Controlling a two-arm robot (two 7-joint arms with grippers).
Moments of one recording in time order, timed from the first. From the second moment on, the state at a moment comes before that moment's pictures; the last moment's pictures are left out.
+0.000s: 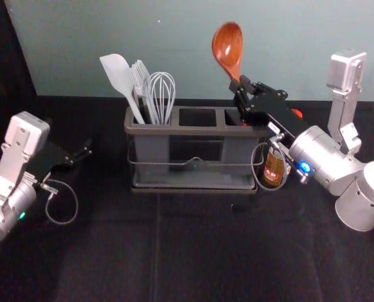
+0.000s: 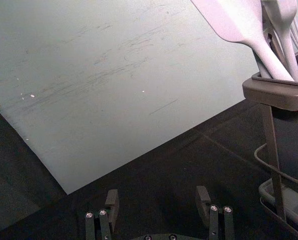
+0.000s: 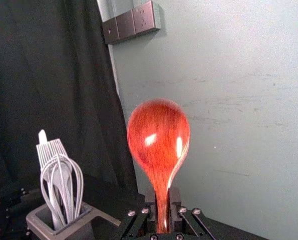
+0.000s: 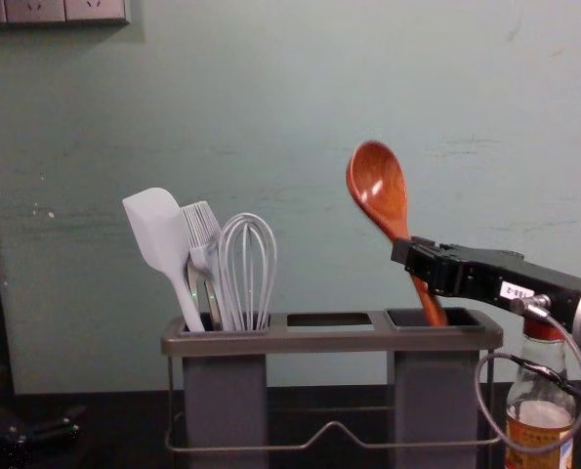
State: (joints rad) left arm -0.20 0.60 0.45 -1.41 -0.25 -0.12 0.03; right arm 0.35 0.28 -0.33 -1.37 0.47 -0.06 0.39
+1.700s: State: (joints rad) left arm -0.20 0.60 0.45 -1.41 -0.25 -0.12 0.03; right arm 0.01 0.44 -0.12 -1.62 0.41 -0.14 0.35
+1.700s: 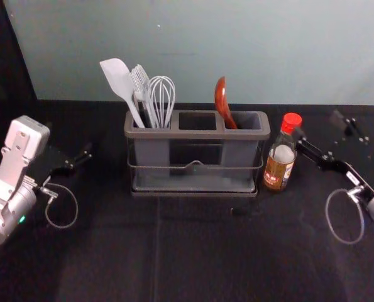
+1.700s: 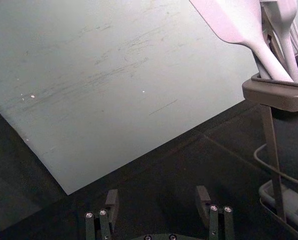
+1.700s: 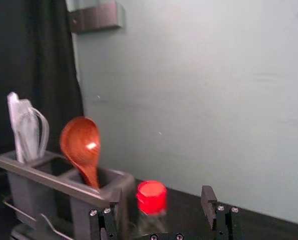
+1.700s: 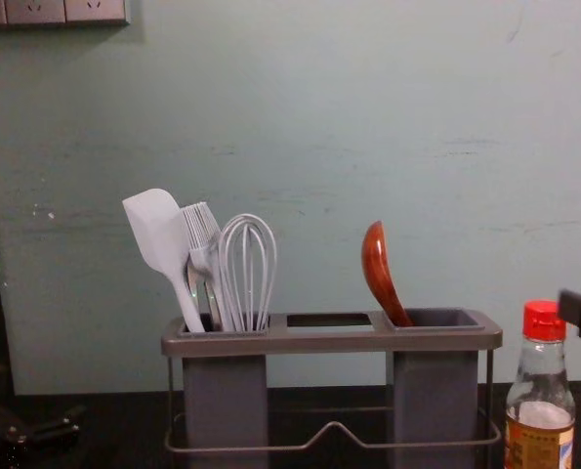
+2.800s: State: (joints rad) left arm -0.20 0.60 0.45 -1.41 -0.25 -0.12 0.03; right arm 0.22 0.32 -0.15 -1.25 0.06 -0.25 0.16
